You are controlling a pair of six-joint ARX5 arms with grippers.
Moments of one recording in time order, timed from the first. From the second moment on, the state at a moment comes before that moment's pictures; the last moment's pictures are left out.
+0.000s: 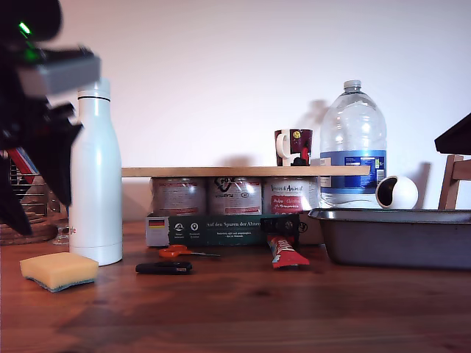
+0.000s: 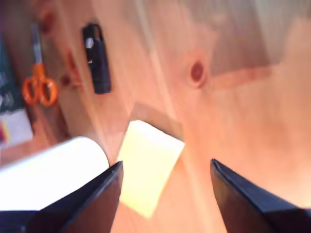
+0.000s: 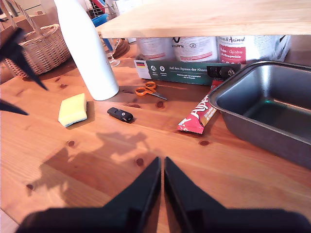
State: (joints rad) left arm -0.39 1.39 0.88 -0.60 0.02 1.45; right arm 0.32 0.36 0.11 -0.02 -0.33 0.10
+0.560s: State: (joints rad) left arm -0.37 1.44 0.88 -0.48 0.07 1.49; right arm 0.32 0.36 0.11 -0.05 -0.33 0.10
